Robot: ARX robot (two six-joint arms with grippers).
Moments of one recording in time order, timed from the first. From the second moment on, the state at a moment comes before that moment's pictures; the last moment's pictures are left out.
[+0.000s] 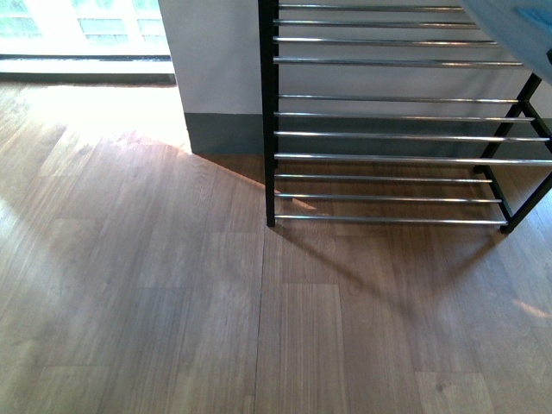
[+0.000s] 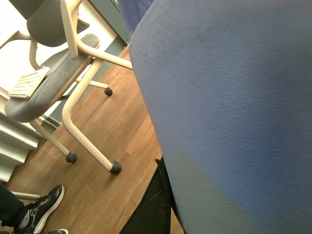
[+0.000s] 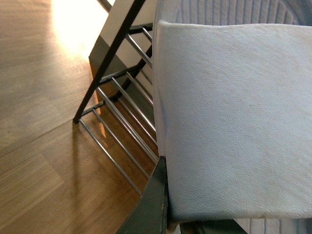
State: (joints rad) left arm -0.38 1.02 0.36 0.10 -1.14 0.01; right arm 0.21 1.22 0.43 0.51 -0.18 -0.71
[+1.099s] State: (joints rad) left arm -0.38 1.02 0.36 0.10 -1.15 0.01; right arm 0.25 1.30 0.45 0.72 -0.25 -0.31
